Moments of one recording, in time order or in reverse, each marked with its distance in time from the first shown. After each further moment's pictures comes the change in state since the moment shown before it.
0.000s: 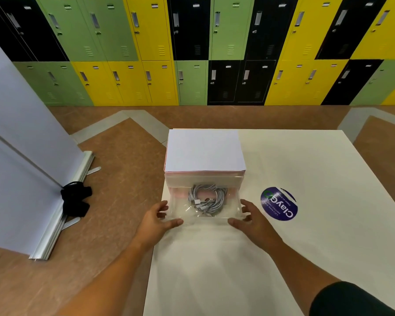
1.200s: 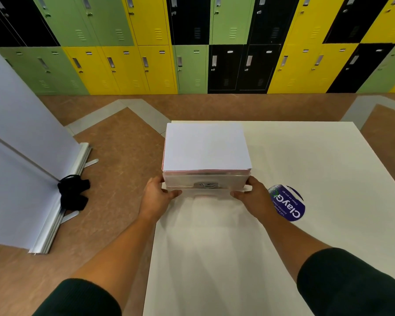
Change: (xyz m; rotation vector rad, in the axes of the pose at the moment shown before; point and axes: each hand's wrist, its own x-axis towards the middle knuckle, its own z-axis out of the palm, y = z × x) left_hand 0.069 0.037 0.005 0.093 0.181 0.117; right_hand 0.071 -0.042 -0.006 0.085 0.156 -0.045
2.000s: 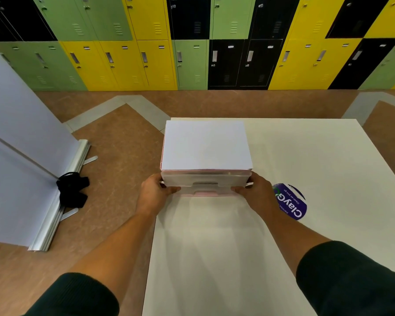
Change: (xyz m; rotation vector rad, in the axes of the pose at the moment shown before) left_hand 0.003 0.010 -0.006 -0.019 -0.020 -0.014; right_hand 0.009 -0.003 -0.003 -0.163 0.057 -0.042
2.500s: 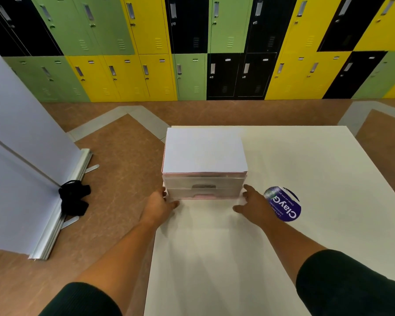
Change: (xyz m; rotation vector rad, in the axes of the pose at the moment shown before) left_hand -0.020 -0.009 0.006 0.147 -0.097 -0.120; right_hand -0.023 0.013 -0.002 -0.182 -0.200 0.102
